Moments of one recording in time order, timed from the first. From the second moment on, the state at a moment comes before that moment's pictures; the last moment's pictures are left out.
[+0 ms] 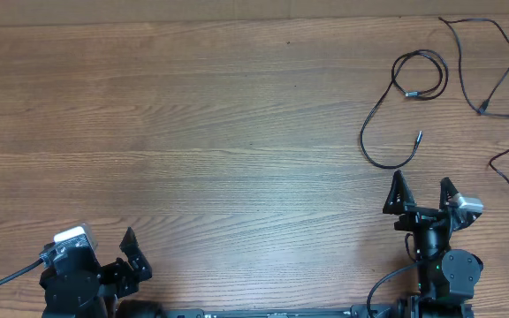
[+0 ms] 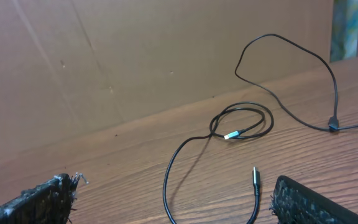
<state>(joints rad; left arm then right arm) -0.09 0.30 0.89 -1.22 -0.28 -0.34 -0.13 0.01 0.02 -0.03 -0.08 0.28</state>
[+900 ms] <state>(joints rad) 0.02 0.02 0.16 -0.22 -0.12 -0.05 -0.13 0.01 0.02 -0.03 -0.08 0.28</state>
